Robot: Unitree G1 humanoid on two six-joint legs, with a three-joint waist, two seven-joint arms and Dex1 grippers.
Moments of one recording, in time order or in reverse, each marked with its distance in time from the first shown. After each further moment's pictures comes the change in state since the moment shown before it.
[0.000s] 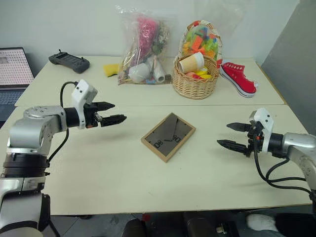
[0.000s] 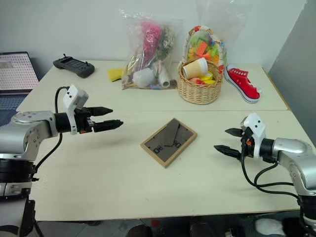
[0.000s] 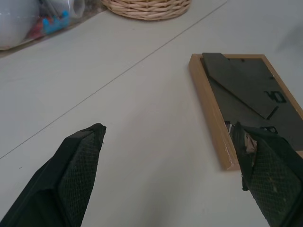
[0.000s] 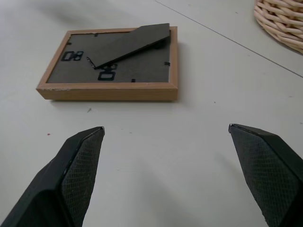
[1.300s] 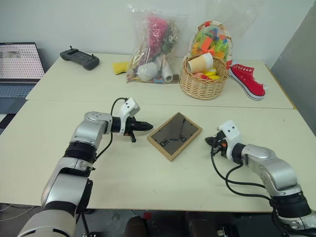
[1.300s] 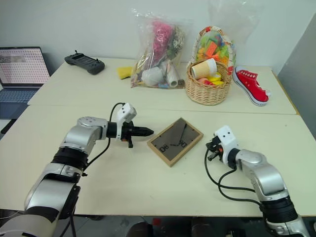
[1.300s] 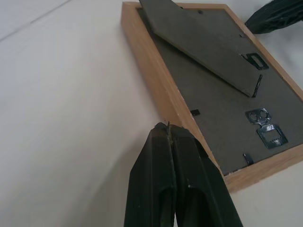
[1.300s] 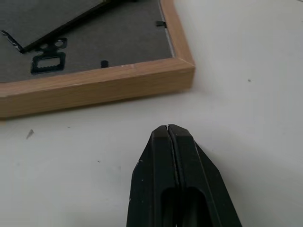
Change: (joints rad) left arm -0.169 -0.333 -0.222 0.373 0.210 -0.251 -0.147; right arm -0.023 0.356 0.223 -0.015 -0.224 0.096 -0.443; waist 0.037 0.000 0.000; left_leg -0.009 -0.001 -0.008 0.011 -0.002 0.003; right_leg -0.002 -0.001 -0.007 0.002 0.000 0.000
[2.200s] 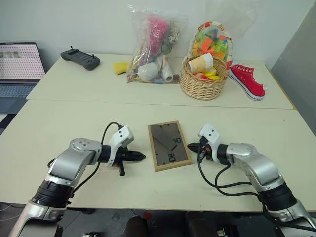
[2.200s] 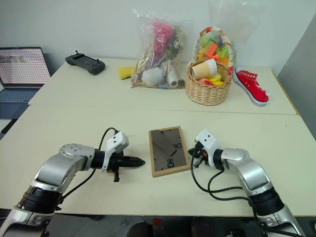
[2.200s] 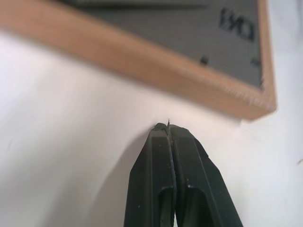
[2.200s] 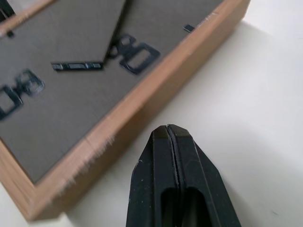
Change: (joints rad) left arm 0.478 0.200 0.116 -0.701 -0.141 0.374 0.108; right arm -0.055 -0.075 0.133 0.073 -0.060 -0.103 0.214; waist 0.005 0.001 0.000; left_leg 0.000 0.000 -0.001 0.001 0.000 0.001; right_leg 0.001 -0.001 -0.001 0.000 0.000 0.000
